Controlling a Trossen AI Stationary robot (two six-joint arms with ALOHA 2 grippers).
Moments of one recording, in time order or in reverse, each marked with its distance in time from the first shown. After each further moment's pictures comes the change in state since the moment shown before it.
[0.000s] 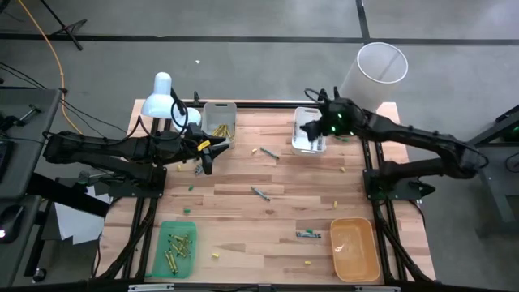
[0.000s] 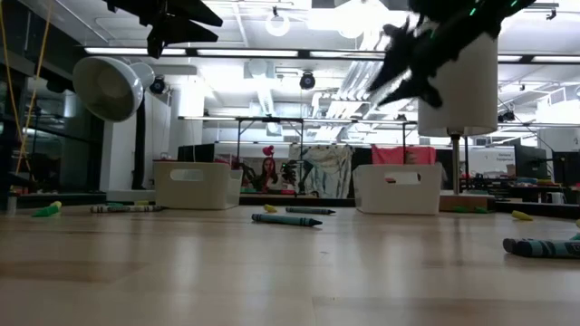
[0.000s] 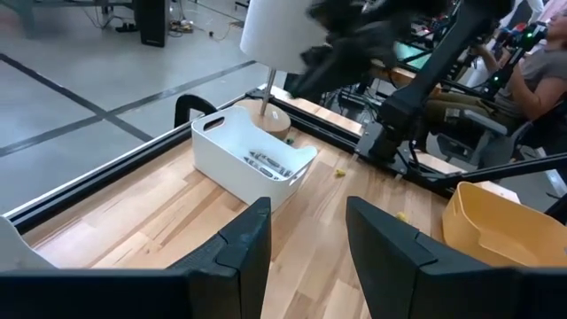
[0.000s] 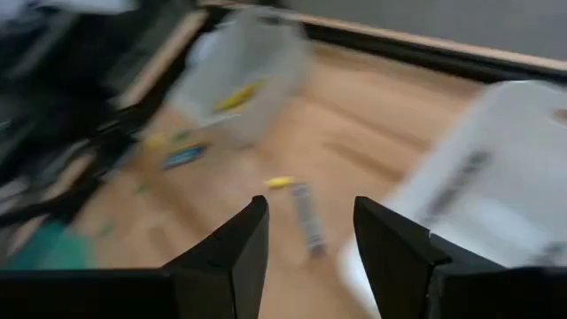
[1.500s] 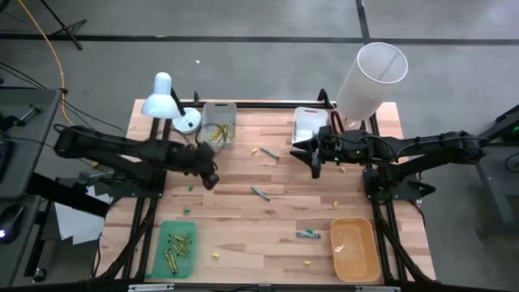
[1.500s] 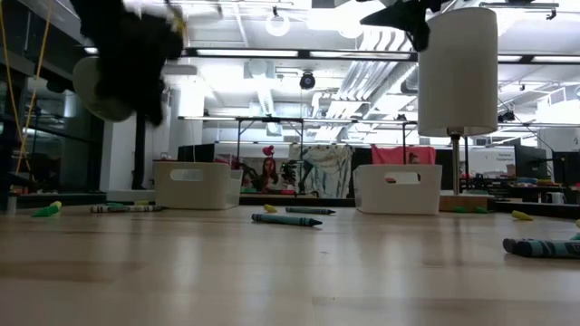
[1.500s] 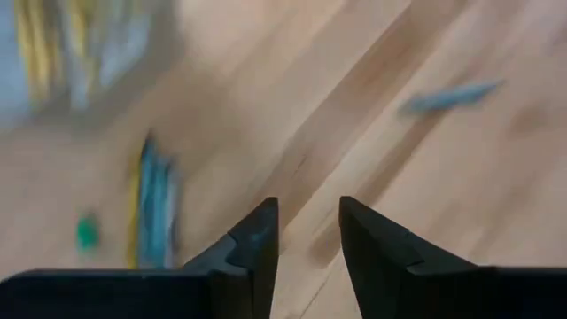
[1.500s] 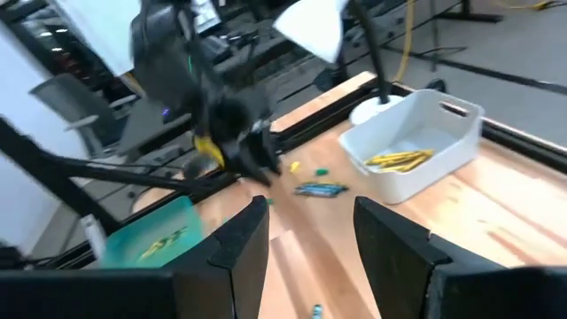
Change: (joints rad) left arm -0.054 0.276 0.134 -0.707 0.139 -0.401; right arm 0.500 -0.072 -0.001 0.281 0.296 -0.132
